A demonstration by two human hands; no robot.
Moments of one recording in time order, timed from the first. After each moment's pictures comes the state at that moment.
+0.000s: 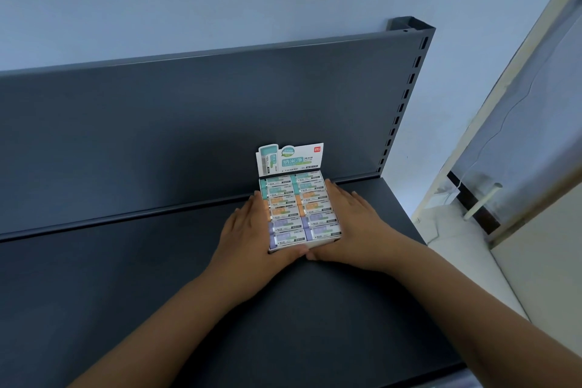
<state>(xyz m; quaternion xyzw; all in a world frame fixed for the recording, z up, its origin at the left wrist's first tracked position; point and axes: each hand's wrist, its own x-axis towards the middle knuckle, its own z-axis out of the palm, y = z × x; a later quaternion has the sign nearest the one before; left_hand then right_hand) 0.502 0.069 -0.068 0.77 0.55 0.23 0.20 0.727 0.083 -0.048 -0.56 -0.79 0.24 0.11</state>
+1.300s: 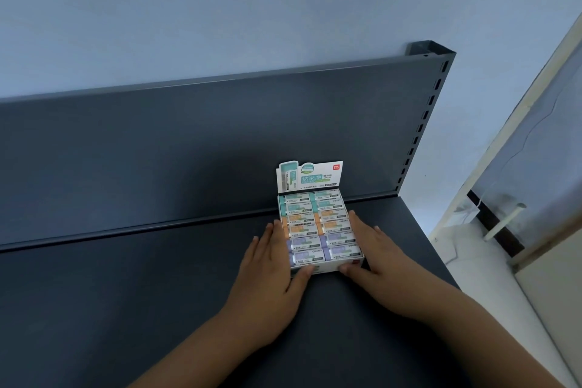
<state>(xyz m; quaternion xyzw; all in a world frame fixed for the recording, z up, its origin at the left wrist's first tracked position) 0.506 0.037 -0.069 0.77 0.59 0.16 0.20 0.736 0.050 -0.042 -0.55 -0.78 0.28 0.09</state>
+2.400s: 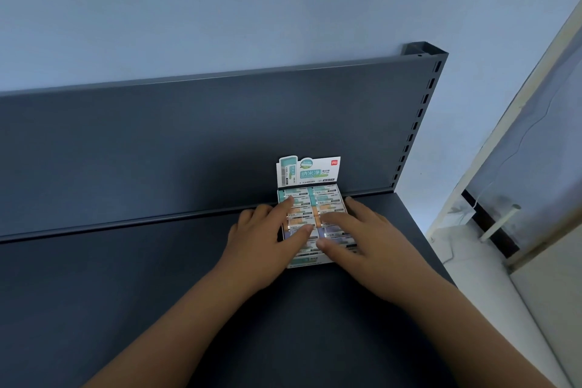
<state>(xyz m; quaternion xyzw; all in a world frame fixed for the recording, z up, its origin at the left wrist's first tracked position) 0.500 0.067 -0.035 0.73 0.62 0.17 0.23 0.718 0.047 -0.027 -0.60 -0.77 0.18 0.16</state>
